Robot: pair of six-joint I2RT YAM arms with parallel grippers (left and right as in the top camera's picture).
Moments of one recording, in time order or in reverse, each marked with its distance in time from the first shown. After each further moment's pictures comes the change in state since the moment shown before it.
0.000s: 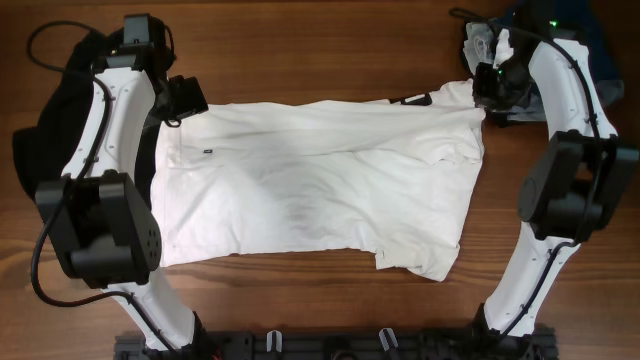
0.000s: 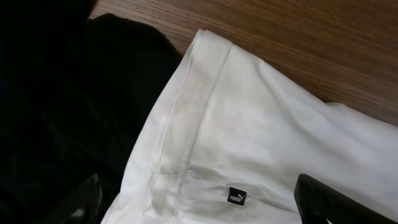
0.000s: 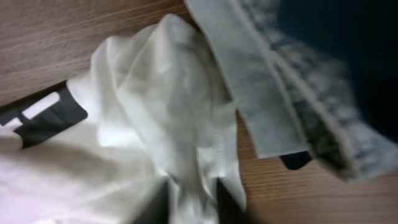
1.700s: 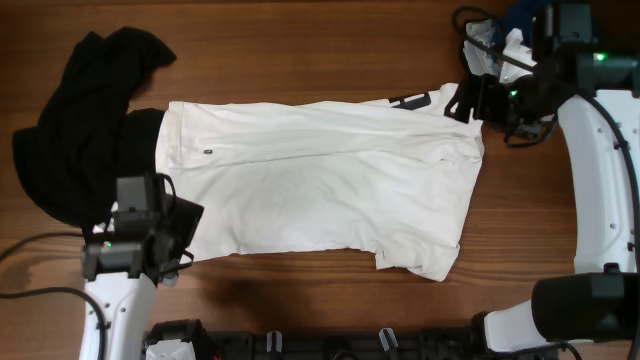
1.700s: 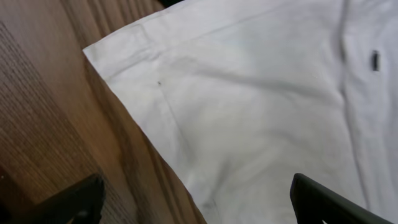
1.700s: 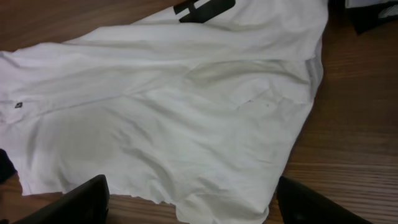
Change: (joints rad) left arm 0.000 -0.999 -0.954 0.008 0.071 -0.837; right arm 0.124 -0.547 -0.190 -0.219 -0.174 0.072
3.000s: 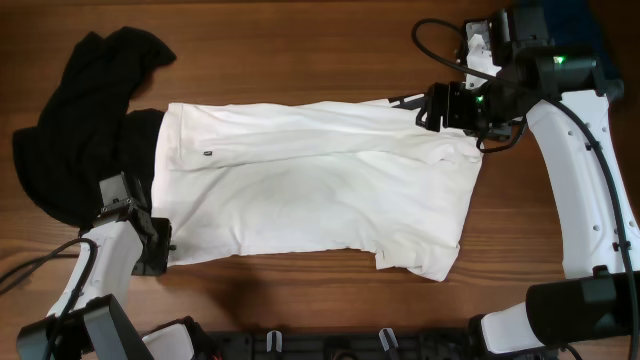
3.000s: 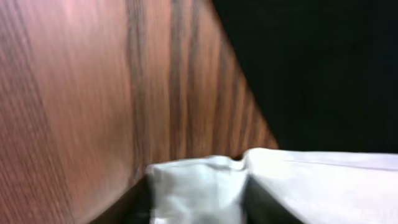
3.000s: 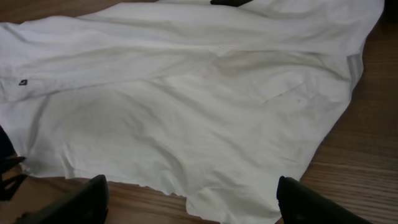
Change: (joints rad) left arm 0.278 0.413 -0.105 0.309 -0.100 -0.024; right arm 0.120 0.000 -0.007 0.002 0.016 0.033
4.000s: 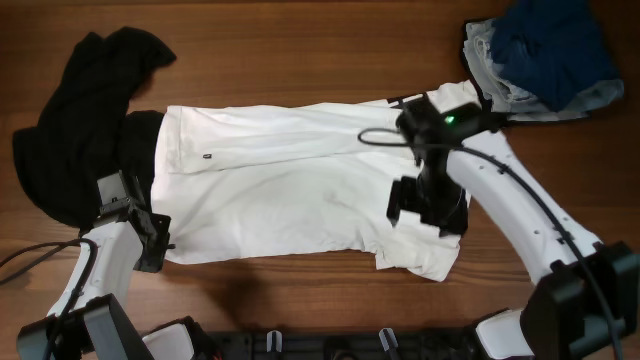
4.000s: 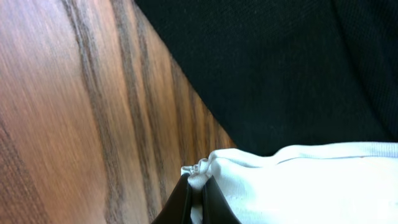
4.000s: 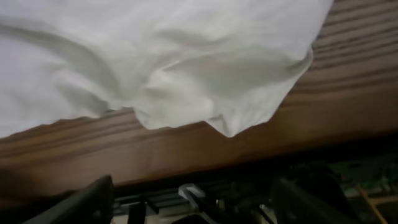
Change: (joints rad) left arm 0.000 0.000 -0.004 0.067 0.011 0.126; right arm 0.288 -0.048 -0.509 -0.062 0.120 0.470
